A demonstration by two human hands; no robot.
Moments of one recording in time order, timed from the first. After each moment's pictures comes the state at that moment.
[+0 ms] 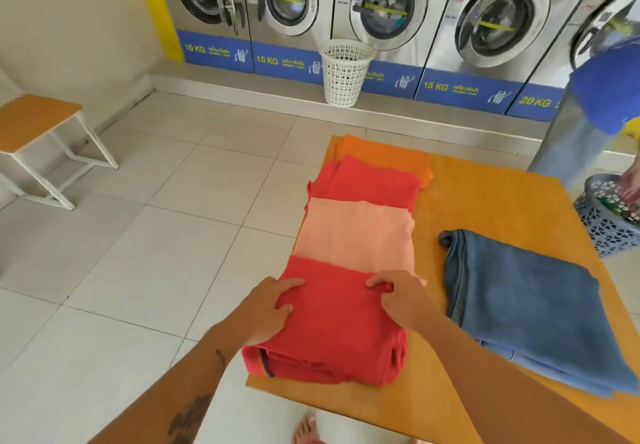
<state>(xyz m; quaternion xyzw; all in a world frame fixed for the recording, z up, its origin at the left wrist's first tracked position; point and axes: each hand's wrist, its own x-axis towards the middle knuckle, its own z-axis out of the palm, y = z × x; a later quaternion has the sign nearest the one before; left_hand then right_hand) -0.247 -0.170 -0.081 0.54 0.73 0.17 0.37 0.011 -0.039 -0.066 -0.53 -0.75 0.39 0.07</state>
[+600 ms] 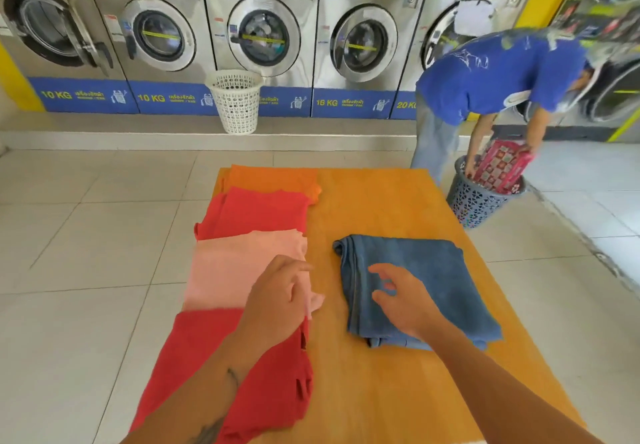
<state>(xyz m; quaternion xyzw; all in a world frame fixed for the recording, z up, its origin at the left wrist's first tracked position) -0.086 -0.055 -0.031 0.67 0.59 0.37 0.24 0.169 -0.021 -0.024 -0.62 -0.68 0.34 0.19</state>
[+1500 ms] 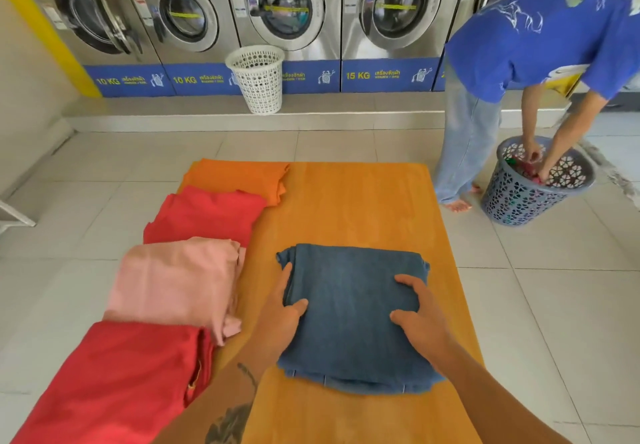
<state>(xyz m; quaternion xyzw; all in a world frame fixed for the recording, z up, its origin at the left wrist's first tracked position) 0.091 0.028 -0.074 0.38 0.71 0.38 0.46 0.344 0.080 -0.068 -0.63 -0.52 0.53 0.23</state>
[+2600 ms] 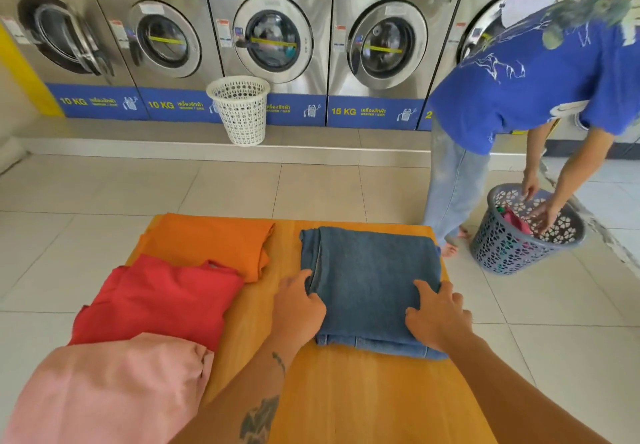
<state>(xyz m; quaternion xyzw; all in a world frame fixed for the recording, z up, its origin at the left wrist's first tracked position) 0.081 0.238 -0.080 0.47 0.76 0.31 0.33 0.311 0.277 -0.052 -0.74 -0.65 0.18 -0.06</state>
